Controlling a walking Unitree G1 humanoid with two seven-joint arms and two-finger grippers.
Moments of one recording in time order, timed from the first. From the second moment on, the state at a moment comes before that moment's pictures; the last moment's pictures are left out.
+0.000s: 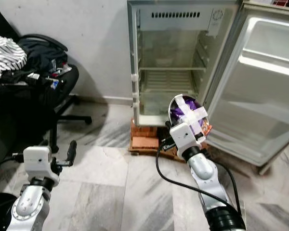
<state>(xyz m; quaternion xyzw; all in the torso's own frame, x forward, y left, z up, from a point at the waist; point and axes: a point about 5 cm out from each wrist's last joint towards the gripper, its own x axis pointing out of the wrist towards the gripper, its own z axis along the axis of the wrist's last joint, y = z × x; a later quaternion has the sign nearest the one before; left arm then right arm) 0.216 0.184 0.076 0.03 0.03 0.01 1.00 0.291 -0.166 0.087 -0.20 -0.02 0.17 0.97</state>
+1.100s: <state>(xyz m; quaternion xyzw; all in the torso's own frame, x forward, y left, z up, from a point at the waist) 0.219 0.172 0.073 0.01 0.02 -0.01 1.00 0.296 -0.164 0.087 -0.20 -0.02 0.20 0.96</state>
